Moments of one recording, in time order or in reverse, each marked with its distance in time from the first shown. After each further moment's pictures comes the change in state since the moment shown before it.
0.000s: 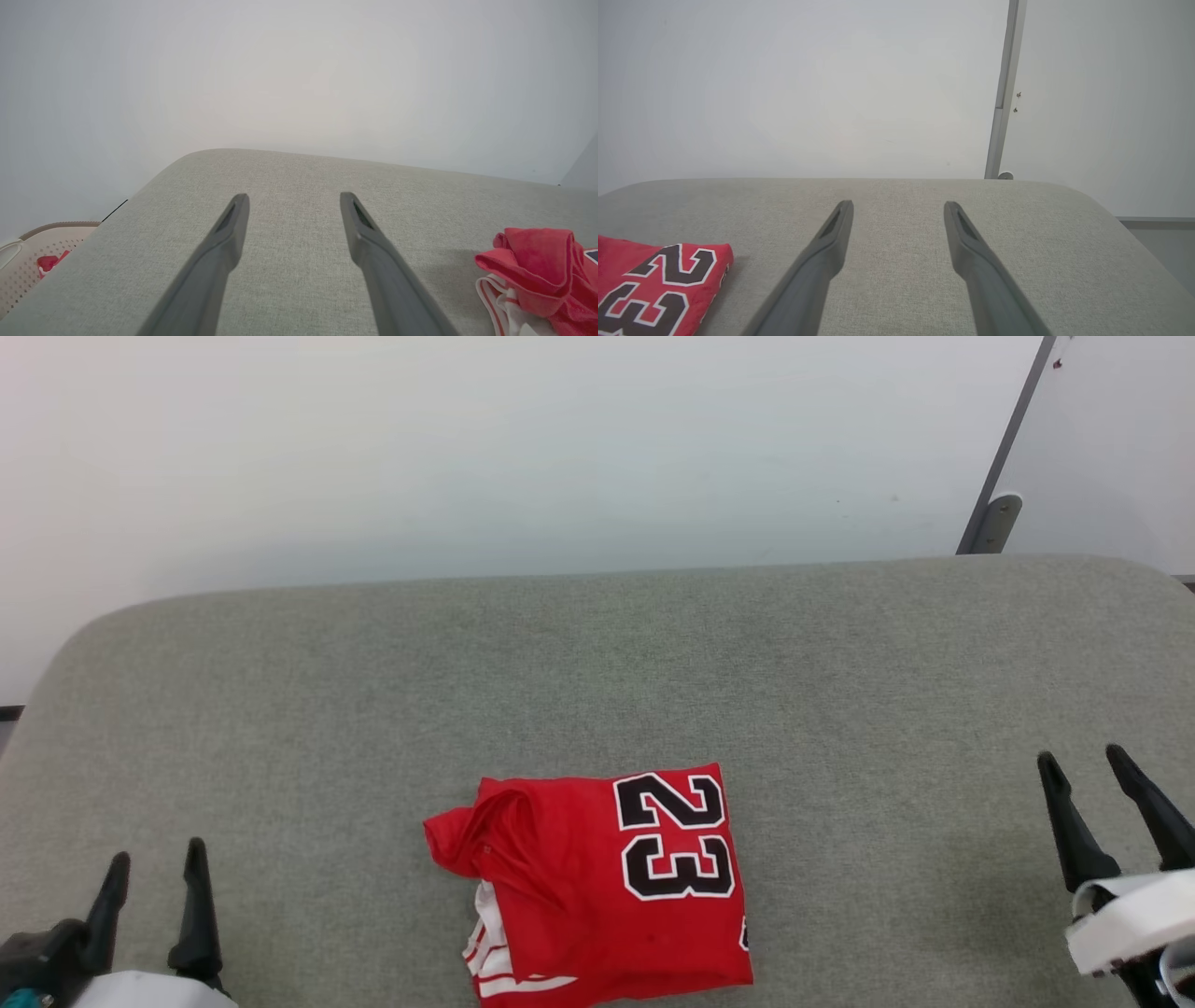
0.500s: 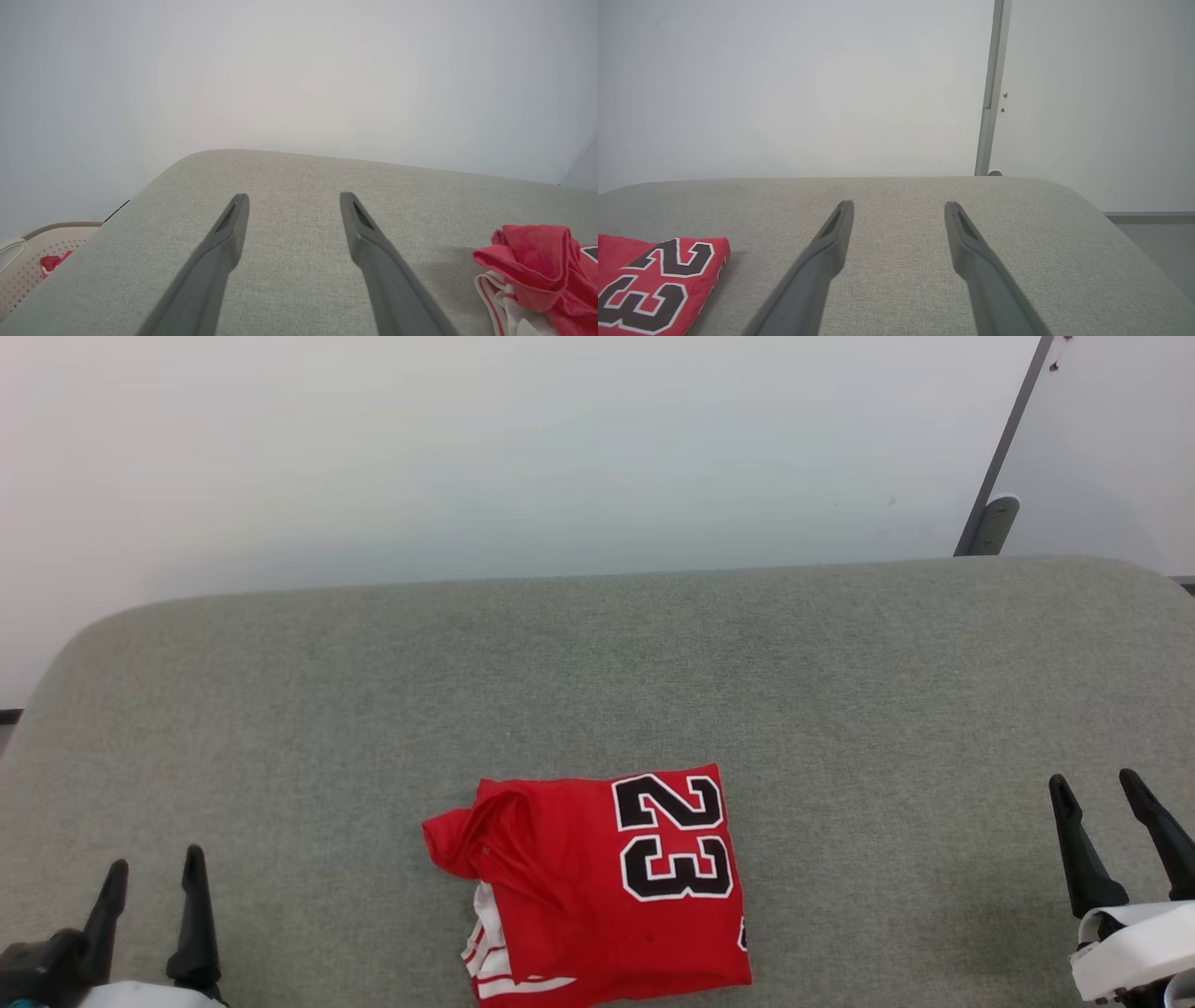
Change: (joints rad) left arm 0.024 -0.012 0.025 -0.020 0.016 -0.006 0.000; right arm 0.091 0.045 -0.088 -0.061 -0.062 0.000 -0.005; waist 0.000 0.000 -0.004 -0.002
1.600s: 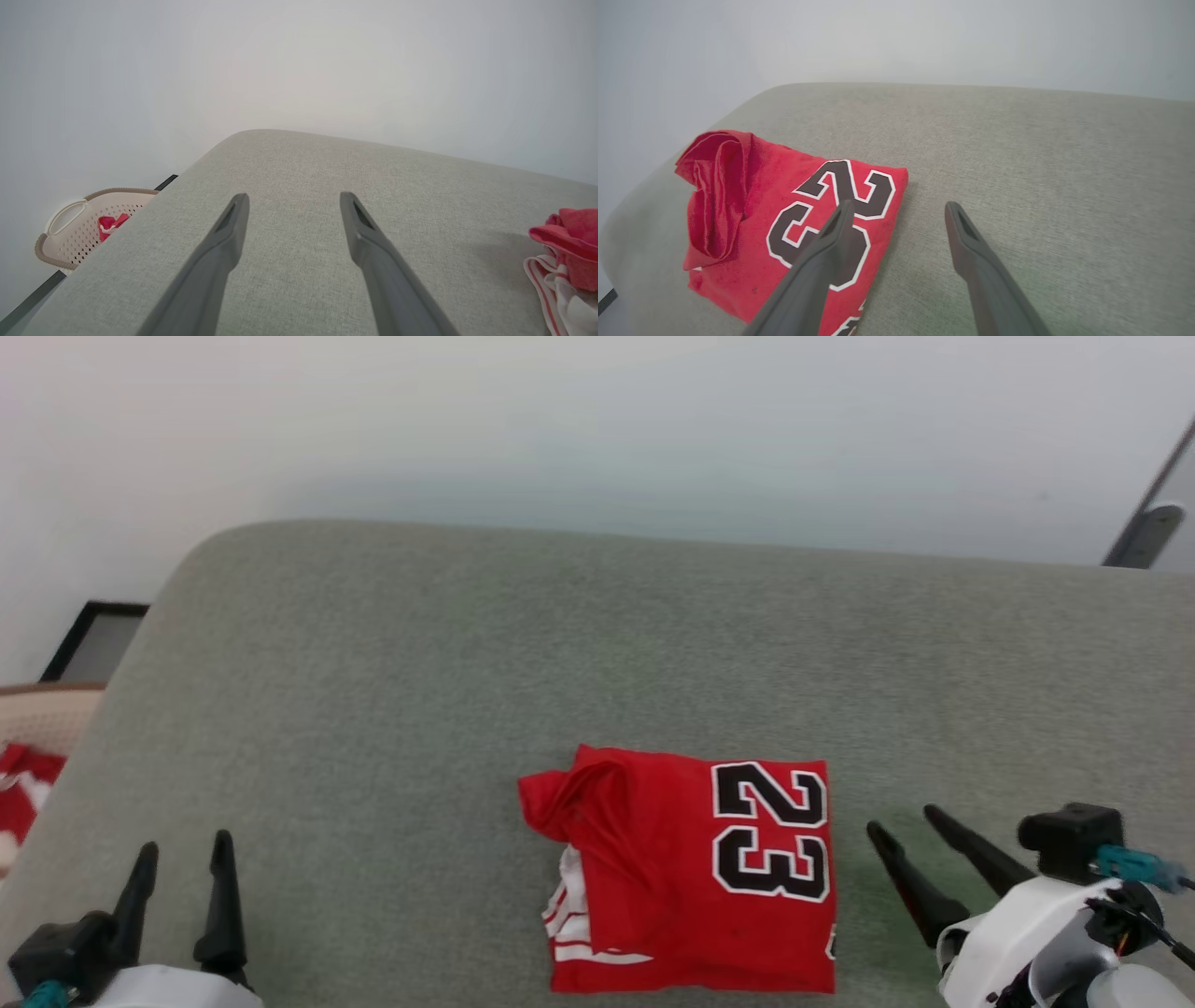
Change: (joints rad) left arm -0.029 -0.021 -0.020 0.012 0.013 -0.018 0.000; right arm -0.065 0.006 0.270 -0.076 0.150 0.000 0.279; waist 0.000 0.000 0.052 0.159
